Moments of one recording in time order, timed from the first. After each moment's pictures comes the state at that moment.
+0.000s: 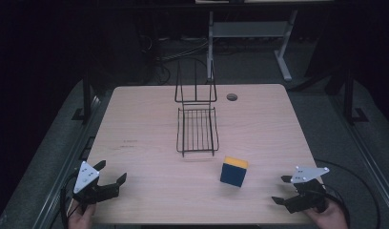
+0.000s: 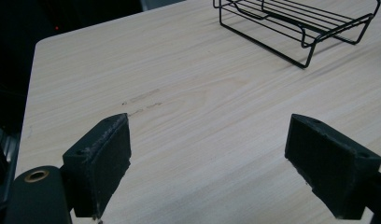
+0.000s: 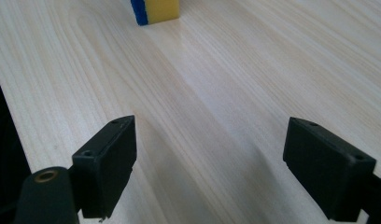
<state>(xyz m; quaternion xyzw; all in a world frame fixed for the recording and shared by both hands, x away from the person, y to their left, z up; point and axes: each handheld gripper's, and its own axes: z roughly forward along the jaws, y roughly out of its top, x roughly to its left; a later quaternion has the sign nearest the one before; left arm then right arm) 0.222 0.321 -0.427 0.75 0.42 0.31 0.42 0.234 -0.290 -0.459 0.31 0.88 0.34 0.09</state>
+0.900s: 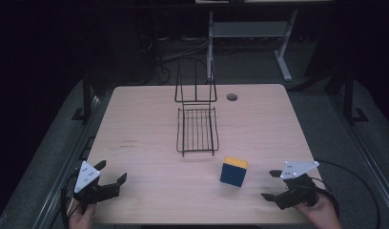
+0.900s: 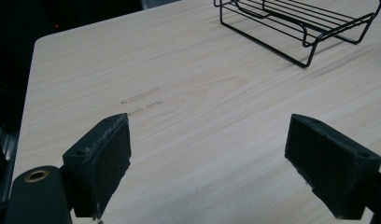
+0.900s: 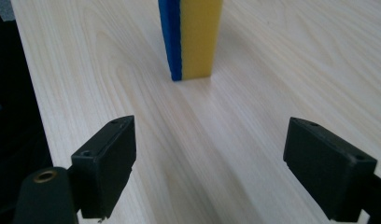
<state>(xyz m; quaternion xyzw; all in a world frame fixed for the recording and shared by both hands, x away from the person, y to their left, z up) 0.223 0.320 -0.428 0.75 0.42 0.30 0.42 0.243 -0.259 -0.436 0.26 0.89 0.36 0.09</state>
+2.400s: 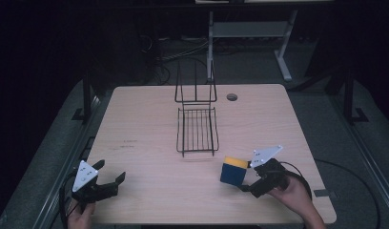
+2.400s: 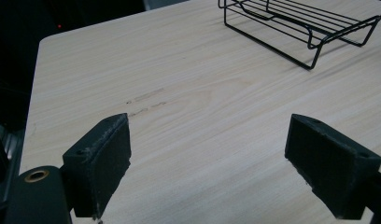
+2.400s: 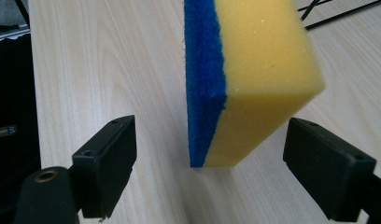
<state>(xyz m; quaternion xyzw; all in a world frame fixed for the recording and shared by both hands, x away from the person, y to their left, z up) 0.225 0.325 -0.428 0.74 0.42 0.30 0.42 0.282 -0.190 -0.422 0.20 0.92 0.35 0.05</state>
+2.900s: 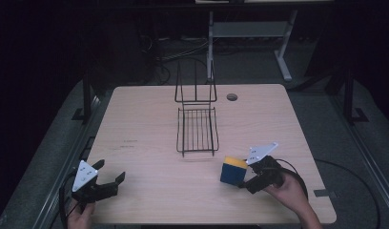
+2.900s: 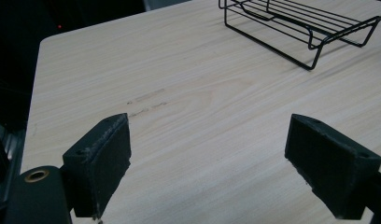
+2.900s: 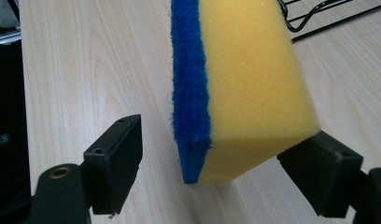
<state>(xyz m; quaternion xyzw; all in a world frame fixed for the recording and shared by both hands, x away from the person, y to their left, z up) 0.225 0.325 -0.428 0.74 0.42 0.30 0.42 0.289 -0.181 -0.422 0.20 0.91 0.35 0.05</state>
